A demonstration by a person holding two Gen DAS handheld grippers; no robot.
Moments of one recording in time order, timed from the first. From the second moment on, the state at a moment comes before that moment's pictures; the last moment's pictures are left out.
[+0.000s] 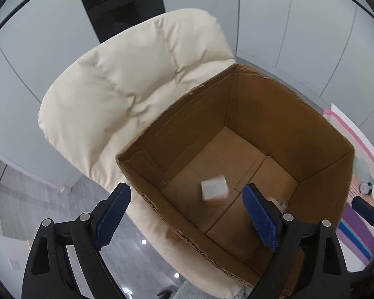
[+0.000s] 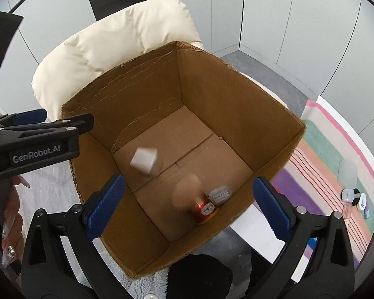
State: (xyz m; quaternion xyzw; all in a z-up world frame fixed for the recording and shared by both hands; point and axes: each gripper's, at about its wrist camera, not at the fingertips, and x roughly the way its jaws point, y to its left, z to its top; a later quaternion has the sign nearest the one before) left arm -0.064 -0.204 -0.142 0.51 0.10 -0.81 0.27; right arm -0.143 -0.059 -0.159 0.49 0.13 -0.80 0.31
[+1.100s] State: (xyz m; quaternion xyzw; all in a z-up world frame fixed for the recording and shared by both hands) left arm -0.068 -0.158 -0.131 0.48 0.10 -0.84 0.21; right arm -0.136 0.012 -0.140 0.48 0.10 -0.83 0.25
